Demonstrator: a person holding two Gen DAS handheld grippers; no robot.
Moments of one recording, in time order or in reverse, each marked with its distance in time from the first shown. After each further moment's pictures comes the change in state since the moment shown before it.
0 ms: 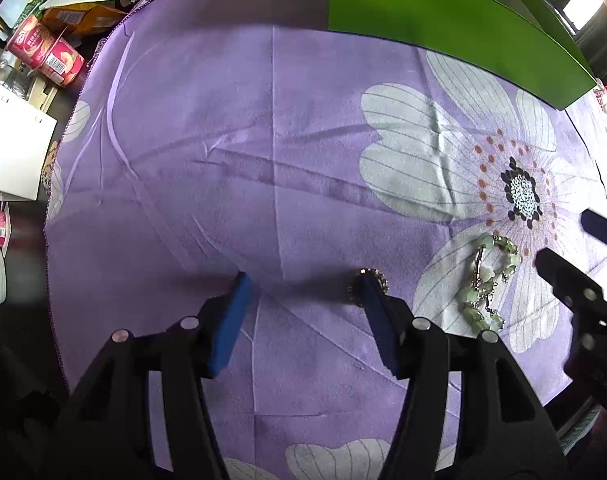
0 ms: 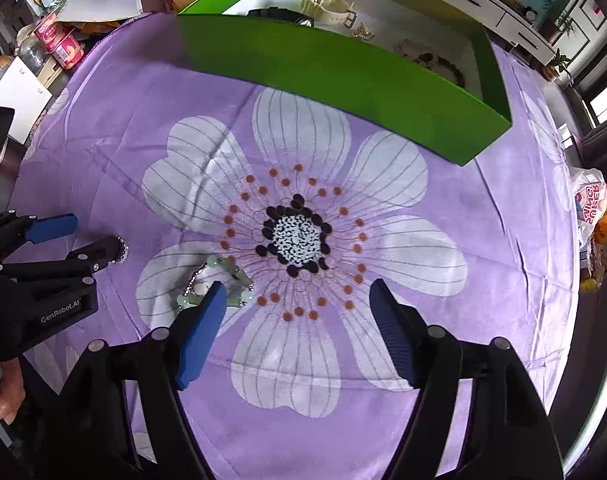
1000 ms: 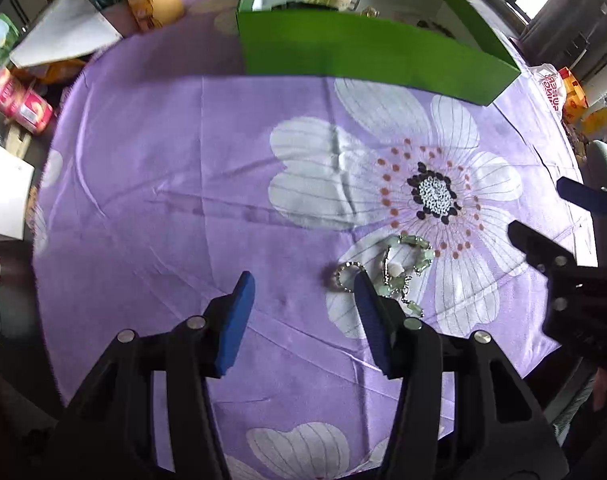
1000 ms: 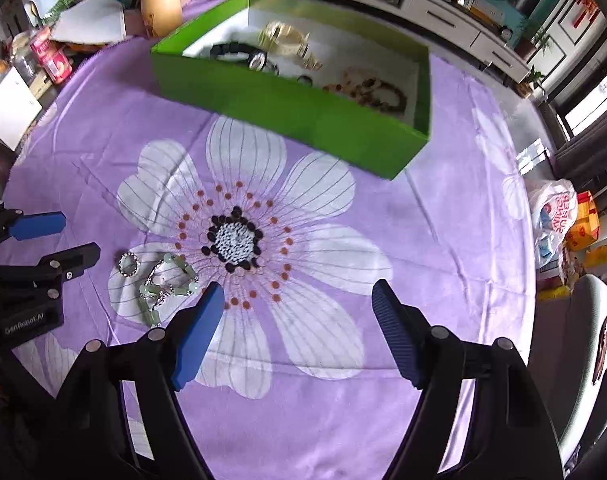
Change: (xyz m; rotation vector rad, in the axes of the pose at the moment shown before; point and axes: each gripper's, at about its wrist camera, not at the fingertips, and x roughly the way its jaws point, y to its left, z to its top) left arm -0.051 -0.054 -0.005 0.110 -0.067 -0.117; right arm -0.034 -0.030 -0.013 -0.011 -0.078 -0.110
